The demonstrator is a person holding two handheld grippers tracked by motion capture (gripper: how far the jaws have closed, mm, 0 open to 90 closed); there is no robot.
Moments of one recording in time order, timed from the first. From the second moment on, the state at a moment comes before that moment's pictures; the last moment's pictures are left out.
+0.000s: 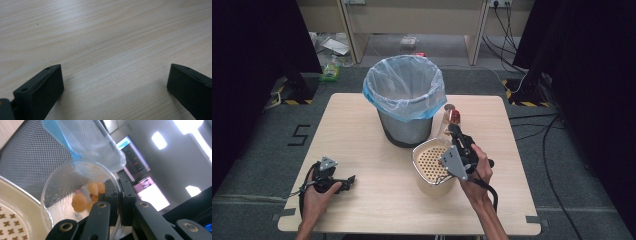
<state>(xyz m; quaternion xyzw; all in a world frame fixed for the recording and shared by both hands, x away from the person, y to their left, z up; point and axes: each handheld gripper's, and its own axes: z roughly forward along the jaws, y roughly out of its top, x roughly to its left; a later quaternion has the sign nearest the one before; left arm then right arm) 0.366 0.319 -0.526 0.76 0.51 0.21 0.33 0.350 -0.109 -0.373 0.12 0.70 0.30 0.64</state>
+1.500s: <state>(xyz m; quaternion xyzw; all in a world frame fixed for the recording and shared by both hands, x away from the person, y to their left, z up) 0.366 0.319 -0.526 0.76 0.51 0.21 0.33 0.342 -0.090 -0.414 -0.03 0.64 0.20 0.74</state>
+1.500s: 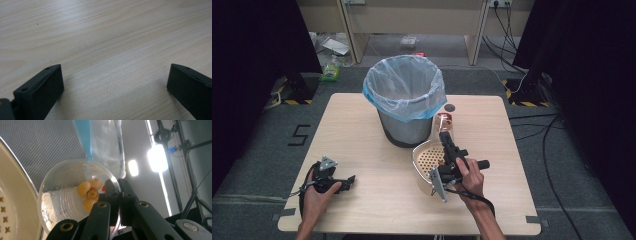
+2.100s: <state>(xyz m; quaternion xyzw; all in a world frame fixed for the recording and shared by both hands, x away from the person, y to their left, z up) 0.366 0.319 -0.526 0.76 0.51 0.21 0.33 0.341 -0.085 -0.419 -0.07 0.62 0.18 0.76</state>
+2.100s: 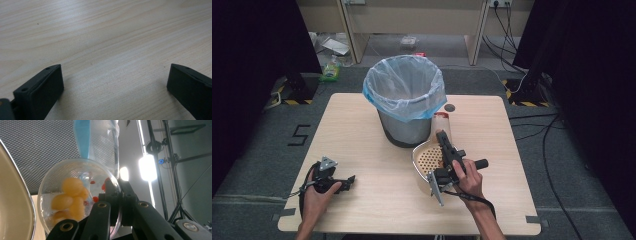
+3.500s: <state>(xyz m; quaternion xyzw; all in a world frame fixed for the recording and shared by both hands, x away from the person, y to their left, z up) 0.366 0.319 -0.526 0.76 0.51 0.21 0.33 0.376 -0.132 -0.381 0.18 0.70 0.33 0.61</state>
